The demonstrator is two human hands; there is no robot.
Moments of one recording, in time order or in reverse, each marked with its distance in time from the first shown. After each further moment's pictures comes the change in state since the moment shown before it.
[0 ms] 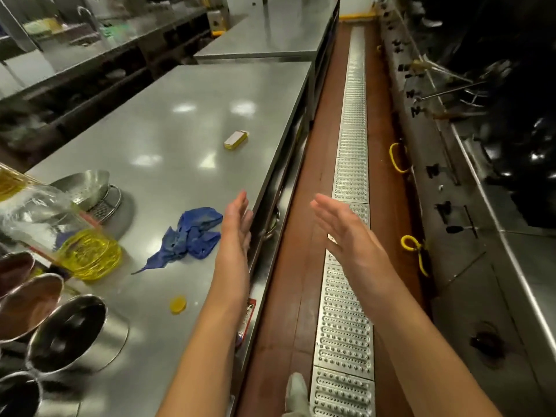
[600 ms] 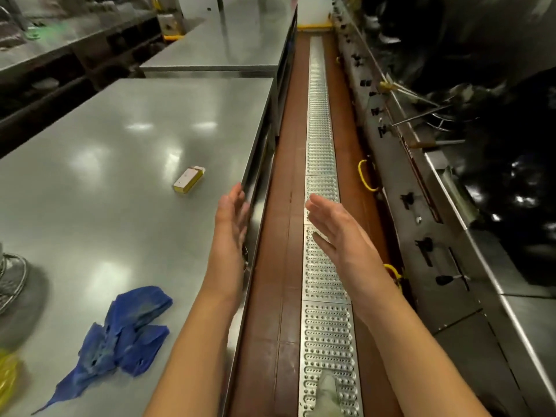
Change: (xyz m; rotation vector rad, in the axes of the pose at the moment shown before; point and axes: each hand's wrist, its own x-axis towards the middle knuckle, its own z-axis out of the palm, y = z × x) left_hand 0.251 -0.012 0.089 -0.051 -0.147 -0.020; right_hand 0.233 -0.017 -0.071 -0.059 0.166 -0.030
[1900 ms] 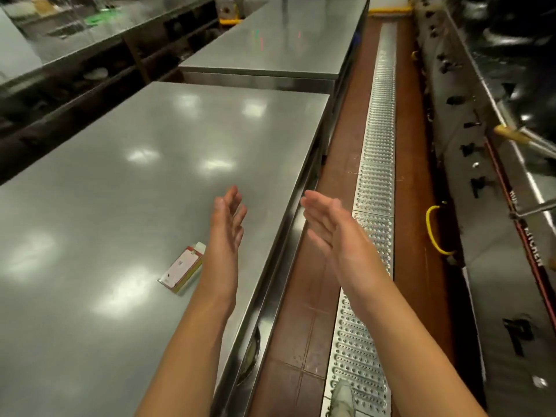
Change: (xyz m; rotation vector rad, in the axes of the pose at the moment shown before) left_hand 0.460 -0.020 0.008 0.093 0.237 -0.019; right_hand 0.504 -0.004 0.014 0.107 -0.246 0.061
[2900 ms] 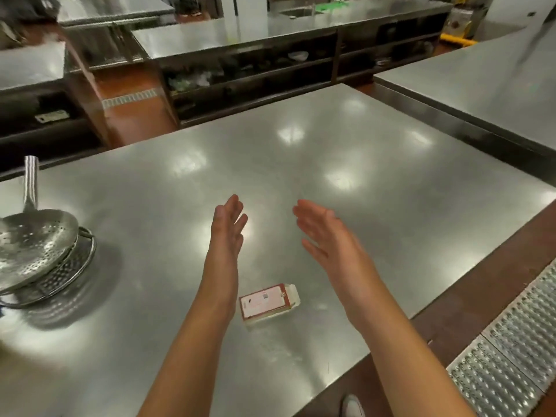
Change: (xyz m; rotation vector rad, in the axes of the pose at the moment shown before) left_hand 0.112 0.022 -0.156 -0.083 0.733 0.053; right_hand 0.210 0.017 0.190 -0.089 -0.699 0.119
